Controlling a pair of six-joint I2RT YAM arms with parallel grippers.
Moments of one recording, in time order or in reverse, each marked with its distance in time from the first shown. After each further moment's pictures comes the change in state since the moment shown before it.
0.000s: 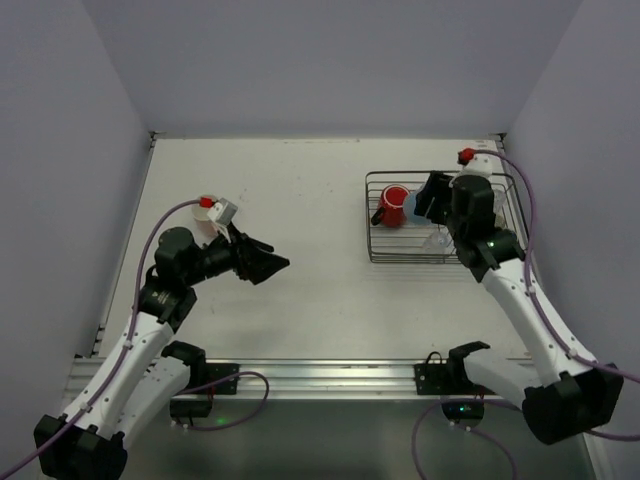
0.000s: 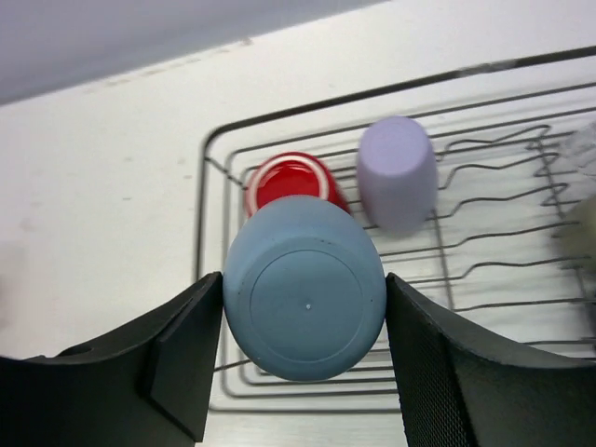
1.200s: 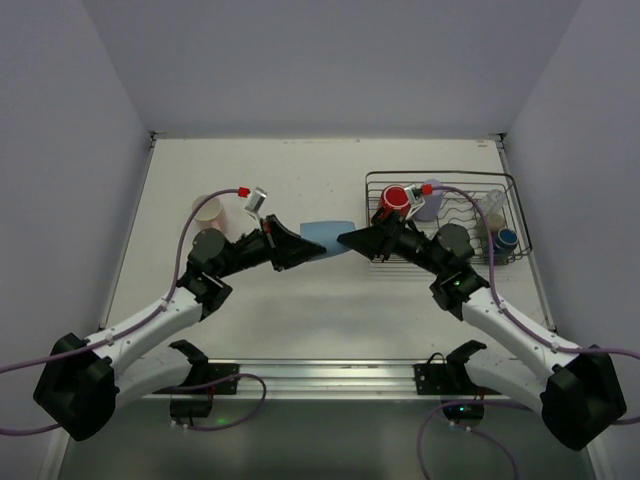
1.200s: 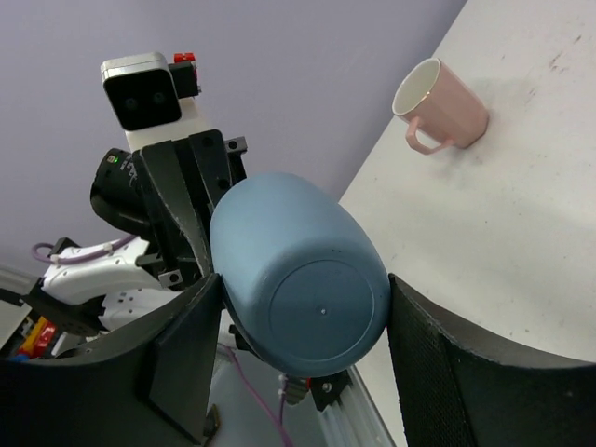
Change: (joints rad) left arm -0.293 0.325 -0.047 0.745 -0.090 -0.463; right arm 0.248 -0.094 -0.446 0.895 -0.810 0.639
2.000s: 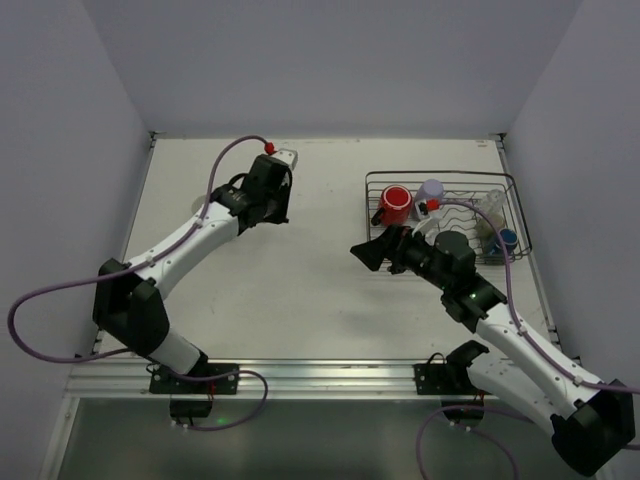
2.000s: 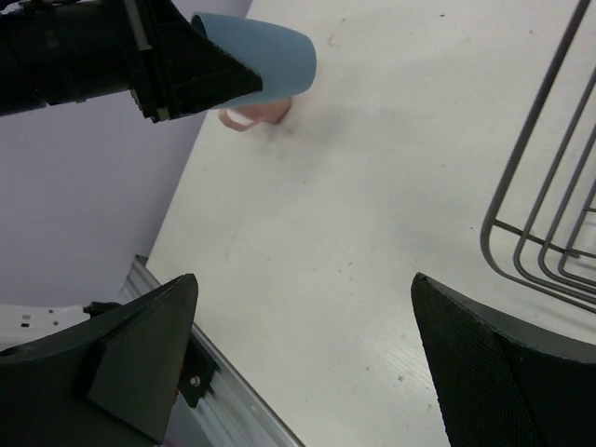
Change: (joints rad) left arm 0.032 0.457 0.769 -1.236 -0.788 0.660; right arm 0.012 -0.174 0.012 -0.486 0.290 -0.259
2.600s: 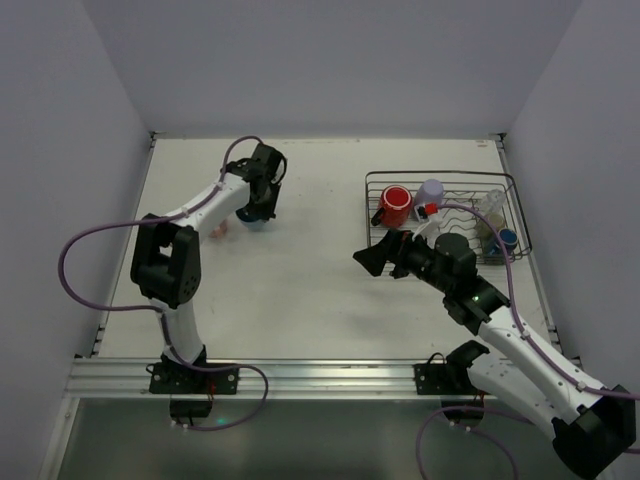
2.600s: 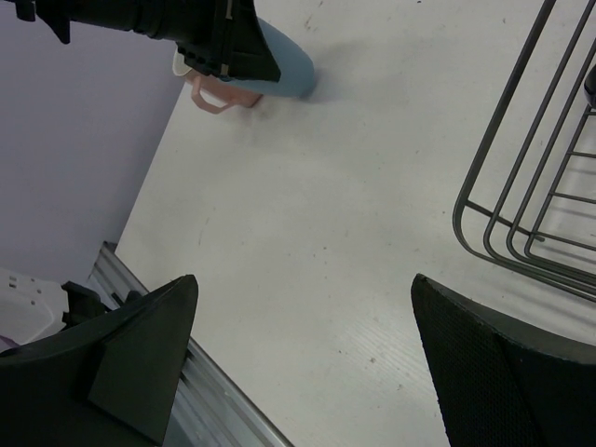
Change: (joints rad) left arm 0.173 0.372 0.204 -0.211 0.011 0.129; right arm 0.000 -0.031 0.000 -0.098 0.024 -0.081
